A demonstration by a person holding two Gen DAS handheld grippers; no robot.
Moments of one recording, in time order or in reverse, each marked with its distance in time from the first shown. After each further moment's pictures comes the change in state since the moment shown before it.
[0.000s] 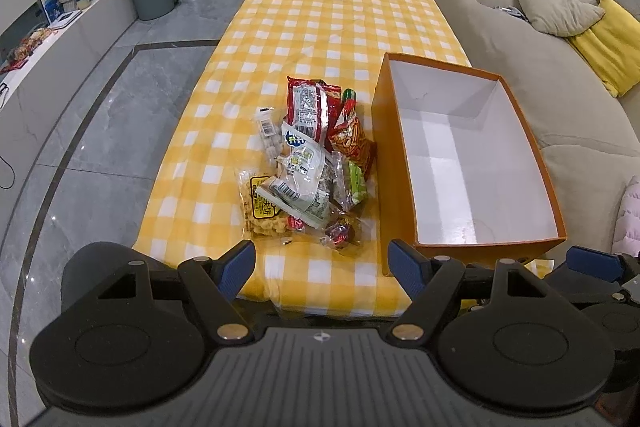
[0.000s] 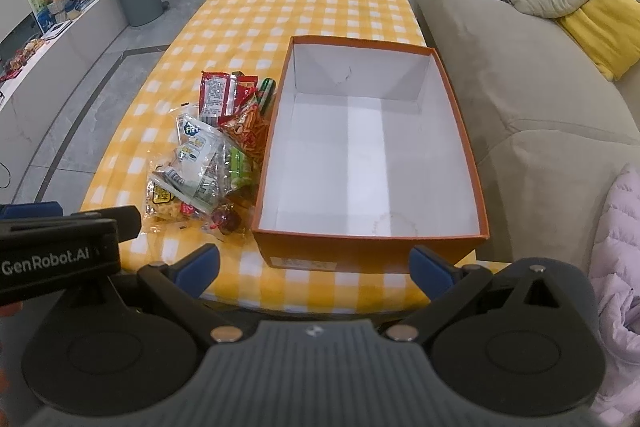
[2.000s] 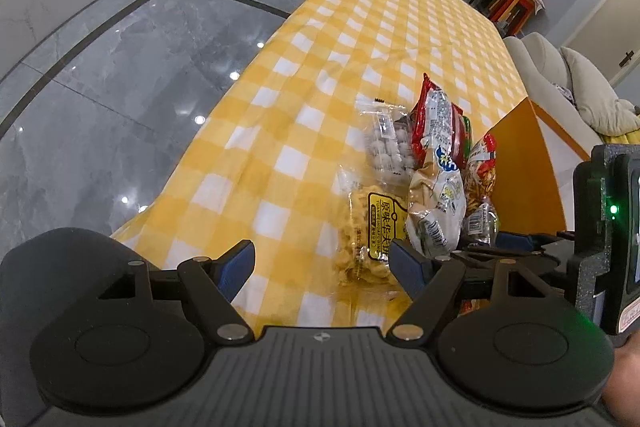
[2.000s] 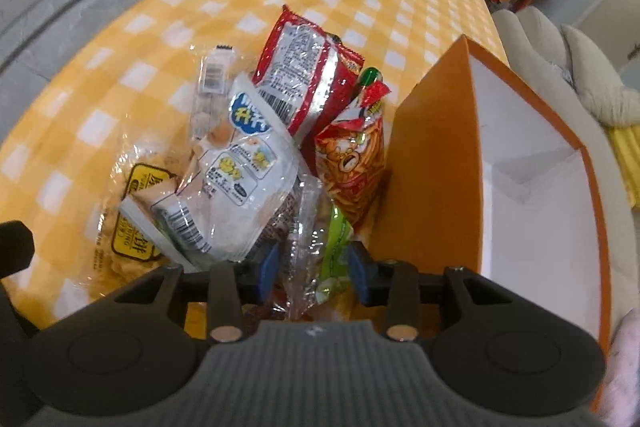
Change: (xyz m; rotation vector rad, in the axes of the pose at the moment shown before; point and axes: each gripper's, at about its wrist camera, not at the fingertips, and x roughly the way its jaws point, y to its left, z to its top) left arm 0.121 0.153 -0.014 -0.313 -0.021 -0.121; right arm 0.207 0.132 0.048 -0.383 0.056 -0.198
